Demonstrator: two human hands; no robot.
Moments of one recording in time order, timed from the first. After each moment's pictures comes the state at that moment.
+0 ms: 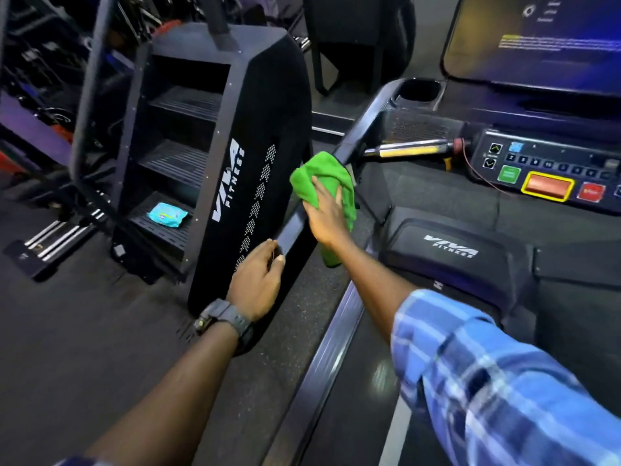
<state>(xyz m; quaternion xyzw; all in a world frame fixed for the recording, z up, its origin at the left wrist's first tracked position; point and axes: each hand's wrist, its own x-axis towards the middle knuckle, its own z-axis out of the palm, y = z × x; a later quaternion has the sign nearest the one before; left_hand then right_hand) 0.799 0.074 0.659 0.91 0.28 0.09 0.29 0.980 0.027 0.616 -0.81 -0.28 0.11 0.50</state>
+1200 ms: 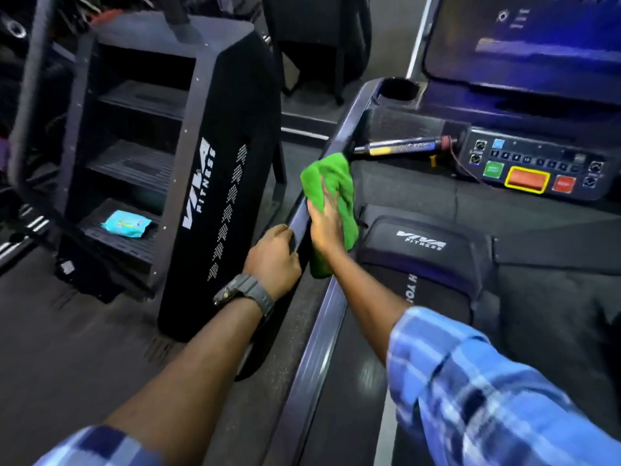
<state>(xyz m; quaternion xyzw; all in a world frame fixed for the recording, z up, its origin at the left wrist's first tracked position) 0.838 0.107 0.659 0.96 0.19 0.05 0.21 0.965 0.057 0.600 -0.75 -0.14 0.04 0.65</state>
